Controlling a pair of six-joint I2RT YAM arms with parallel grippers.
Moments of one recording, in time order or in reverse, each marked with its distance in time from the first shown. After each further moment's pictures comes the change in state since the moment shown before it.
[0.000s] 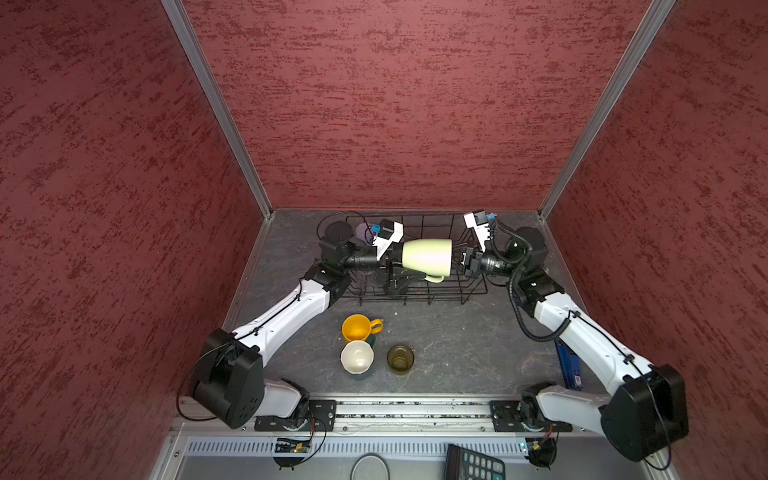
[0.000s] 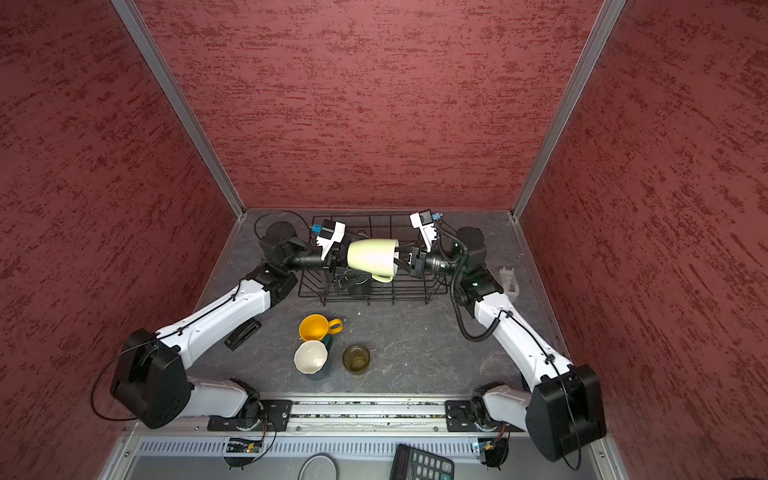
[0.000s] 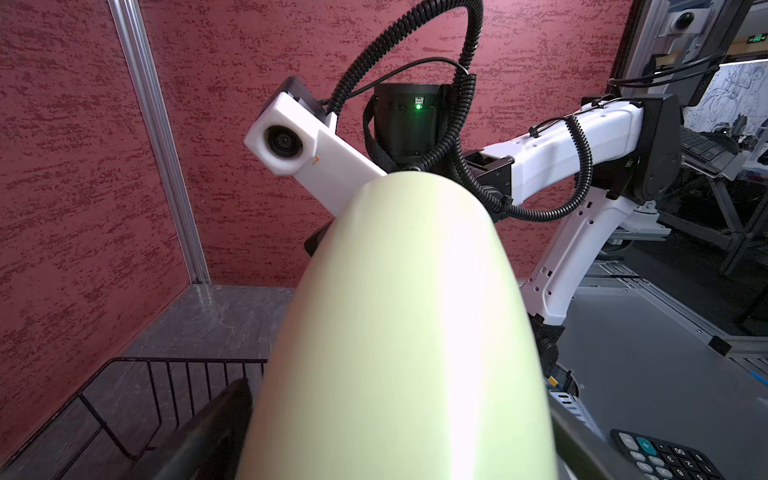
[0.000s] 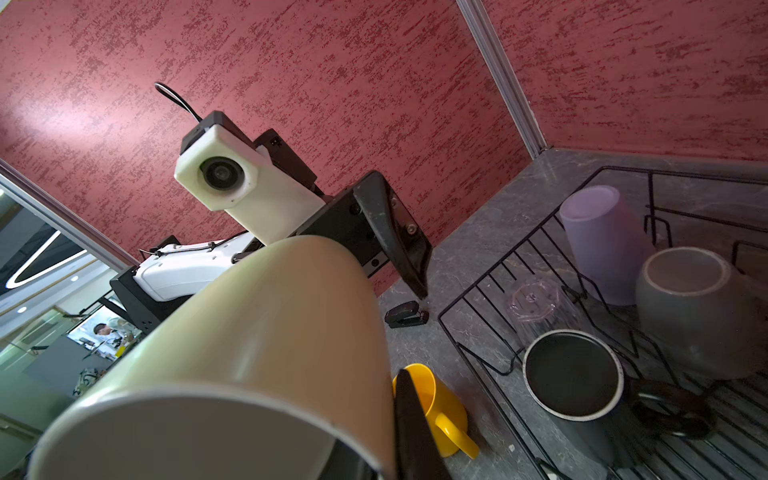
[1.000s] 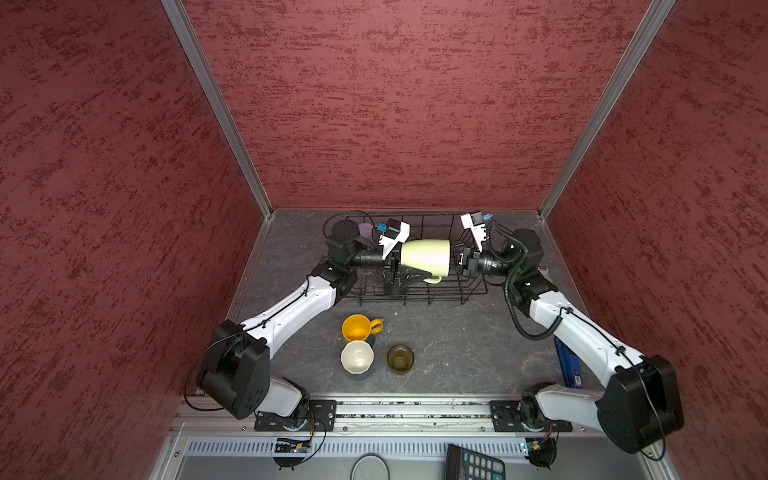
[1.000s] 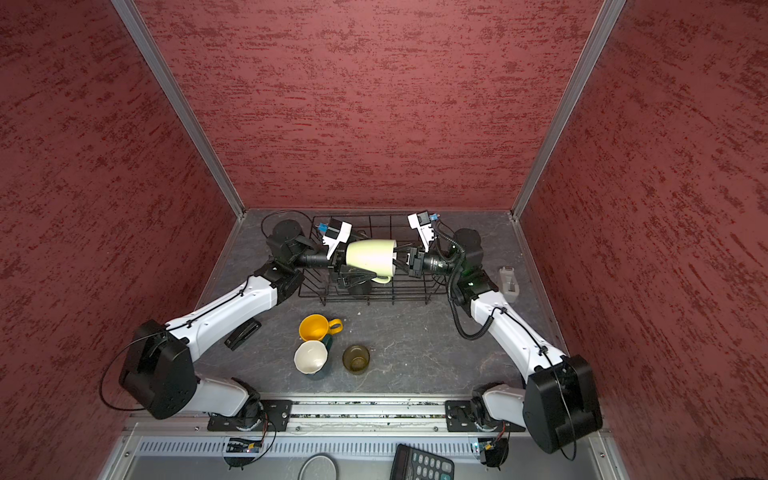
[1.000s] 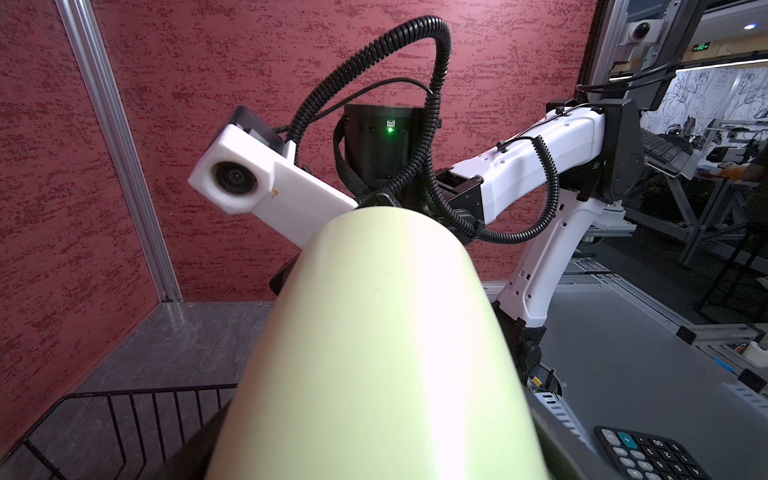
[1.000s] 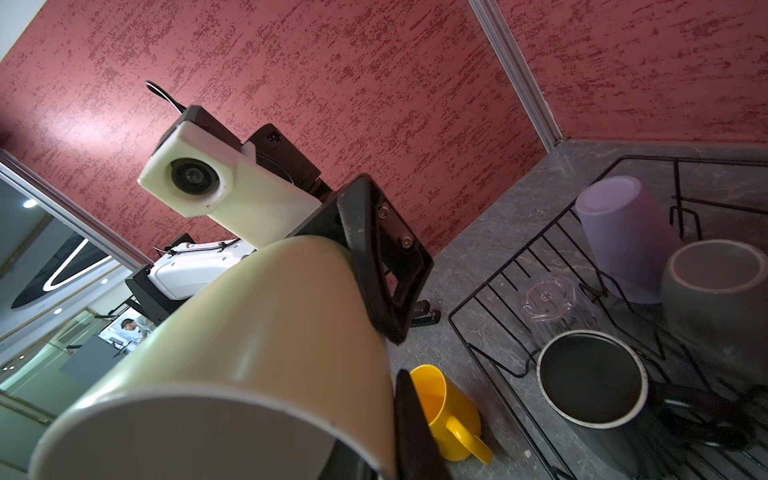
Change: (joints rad) left arm -0.029 0.048 0.032 0.049 0.044 -0.023; right arm 0.008 0.035 -0.029 0.114 -0.023 0.082
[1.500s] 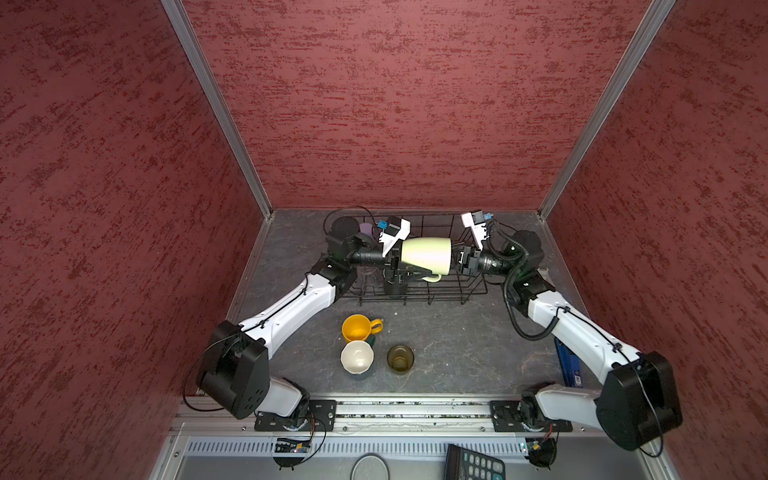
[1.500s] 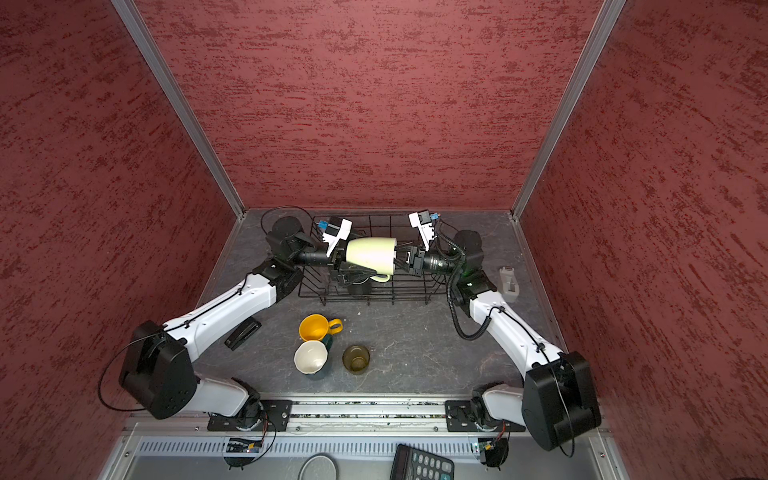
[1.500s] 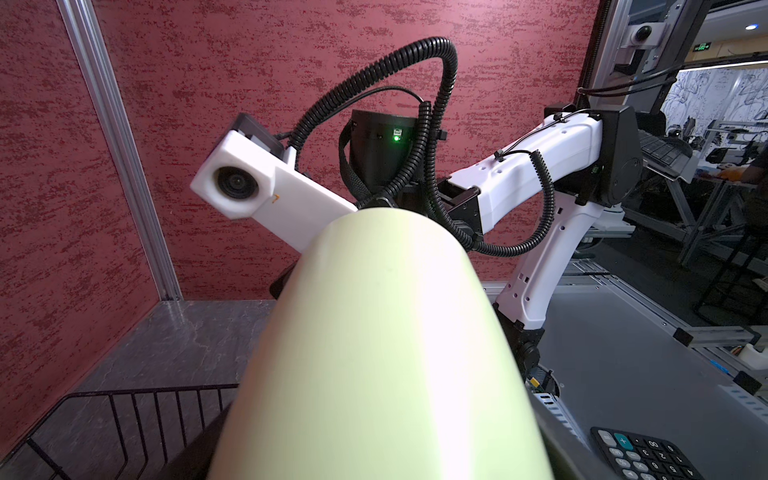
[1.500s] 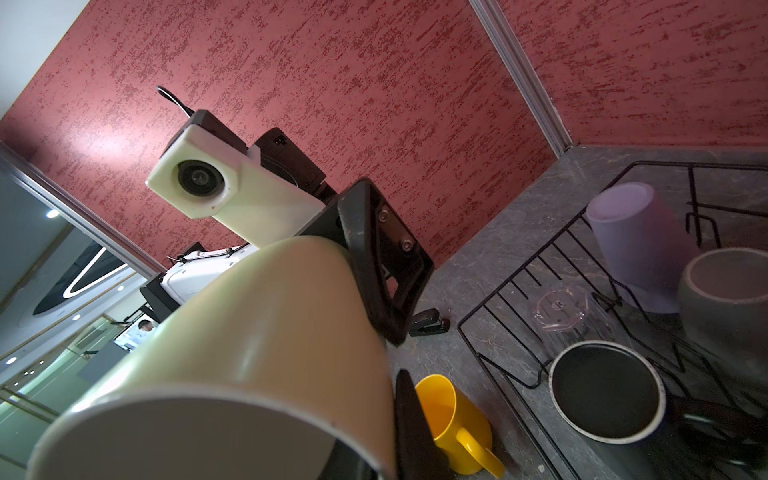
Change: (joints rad) left arm 0.001 0.000 0.036 -0.060 -0.001 0.005; right arm 0.002 0.016 -0.013 0.085 -0.002 0.059
